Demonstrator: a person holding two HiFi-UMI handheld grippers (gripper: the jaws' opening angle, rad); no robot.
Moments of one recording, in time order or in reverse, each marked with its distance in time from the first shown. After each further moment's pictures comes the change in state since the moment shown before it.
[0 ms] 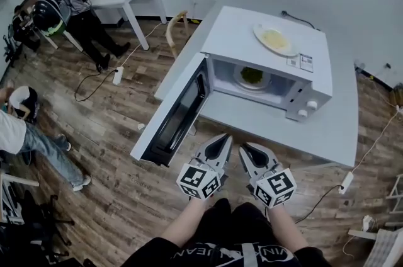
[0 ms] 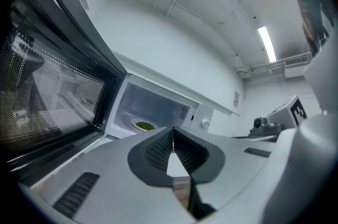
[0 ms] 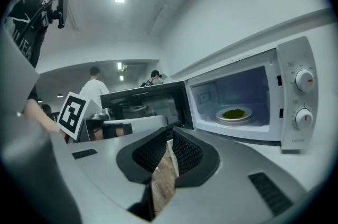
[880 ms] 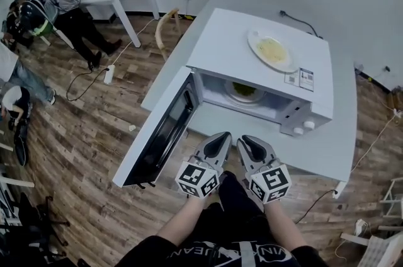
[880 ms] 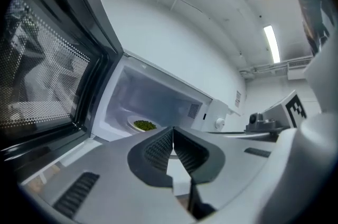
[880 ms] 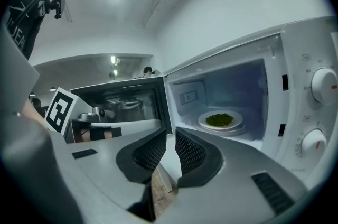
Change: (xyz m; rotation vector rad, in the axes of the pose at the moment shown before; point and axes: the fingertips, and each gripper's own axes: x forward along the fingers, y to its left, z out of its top) left arm 0.078 0.027 -0.010 -0.034 0.032 -0.006; right arm 0.046 -0.083 0.010 -0.030 0.044 -0.075
